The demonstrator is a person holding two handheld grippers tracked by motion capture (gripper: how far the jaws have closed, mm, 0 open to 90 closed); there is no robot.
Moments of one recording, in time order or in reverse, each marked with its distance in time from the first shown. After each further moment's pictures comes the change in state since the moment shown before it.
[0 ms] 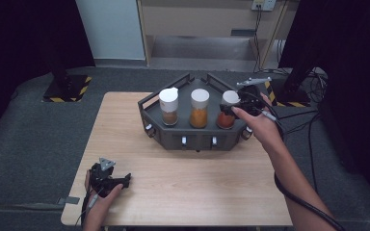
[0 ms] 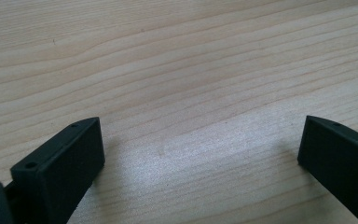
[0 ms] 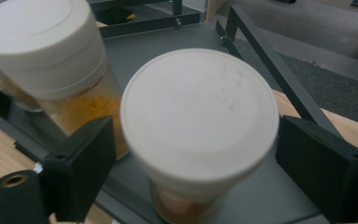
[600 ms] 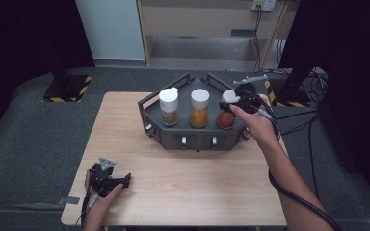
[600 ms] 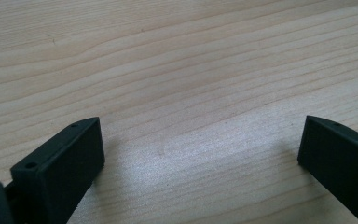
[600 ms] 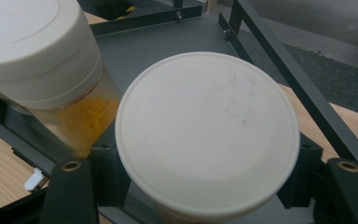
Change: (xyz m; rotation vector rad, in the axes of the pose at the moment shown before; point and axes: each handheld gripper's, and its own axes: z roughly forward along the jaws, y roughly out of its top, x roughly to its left) left arm 0.000 0.000 0.000 0.000 0.000 0.000; right arm 0.000 0.013 0.014 0.040 0.003 0.024
